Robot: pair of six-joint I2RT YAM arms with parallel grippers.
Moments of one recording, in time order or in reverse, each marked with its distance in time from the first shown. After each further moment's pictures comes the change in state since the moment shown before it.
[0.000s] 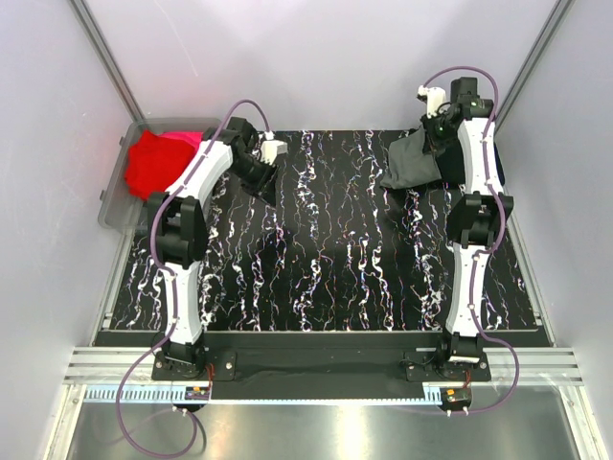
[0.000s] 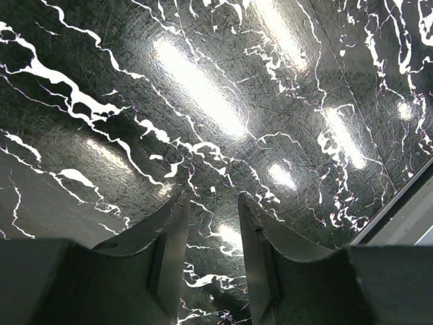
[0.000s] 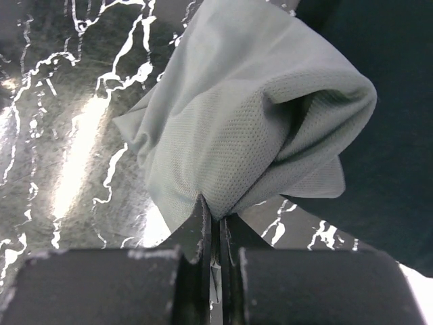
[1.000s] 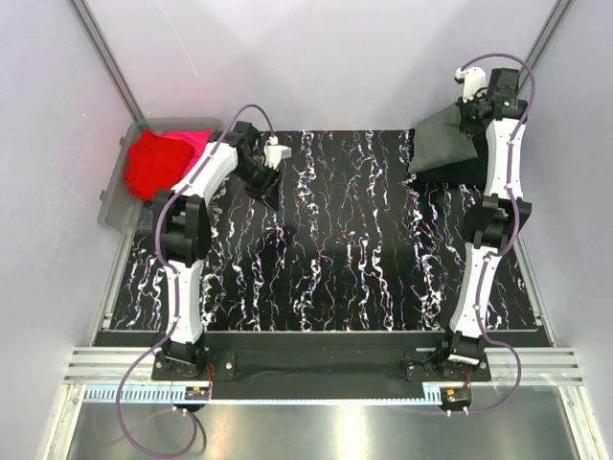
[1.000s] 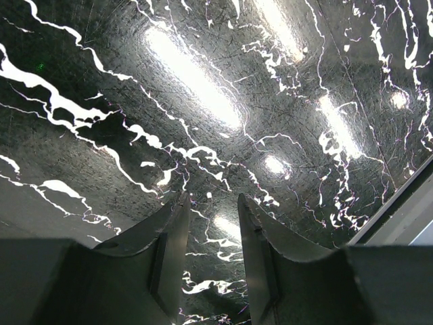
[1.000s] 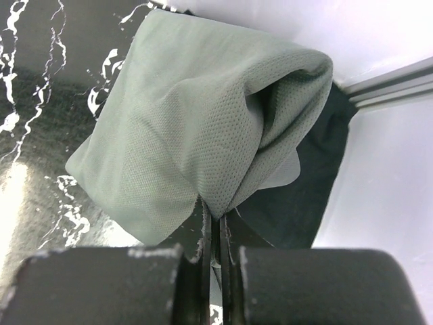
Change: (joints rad) left arm -0.019 0.036 -0.001 -0.003 0.001 -0.001; right arm -0.137 0.001 0.068 0.186 0.071 -0.068
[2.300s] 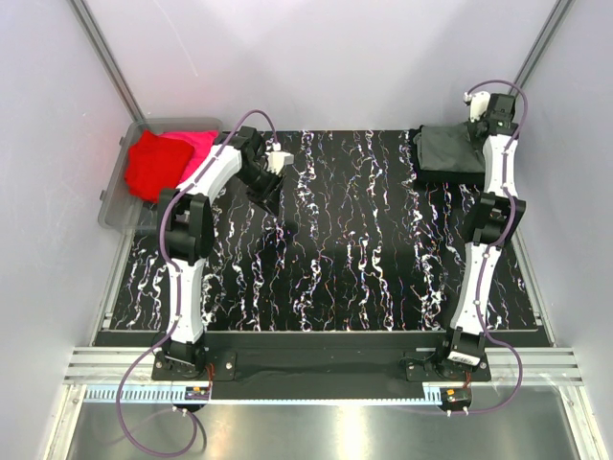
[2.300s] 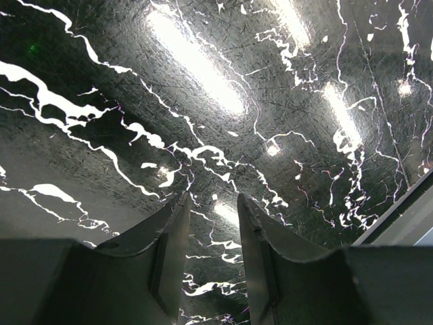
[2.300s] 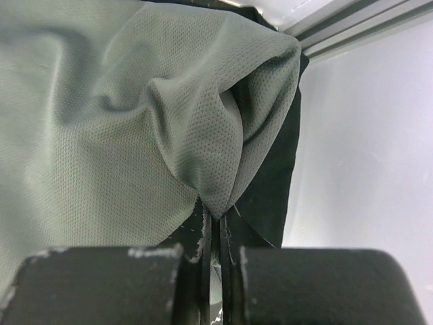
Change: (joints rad) left arm -0.013 0.033 -0.010 -0.004 -0.034 0.005; right arm -0.063 0.208 -0.006 0.227 0.218 -0.022
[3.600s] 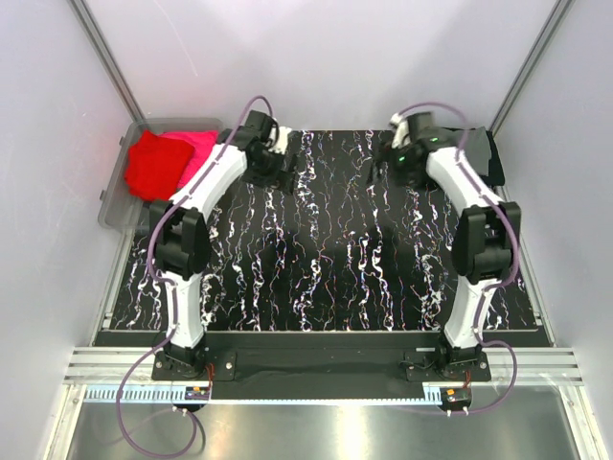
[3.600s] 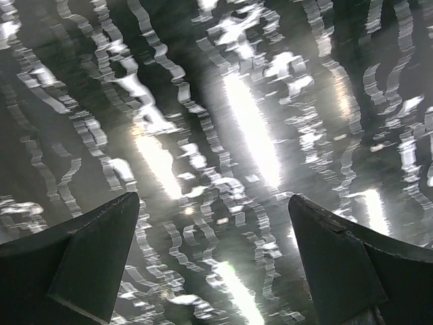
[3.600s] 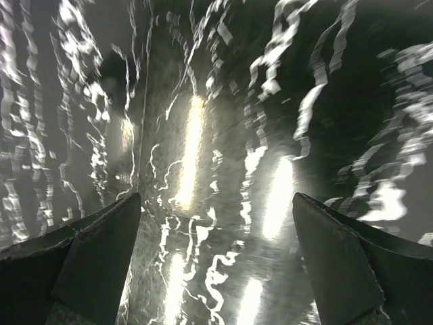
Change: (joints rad) left arm -0.082 -0.164 -0.033 0.188 -0.344 -0.334; right arm 0.387 -0.733 -0.992 0.026 -0.305 0.649
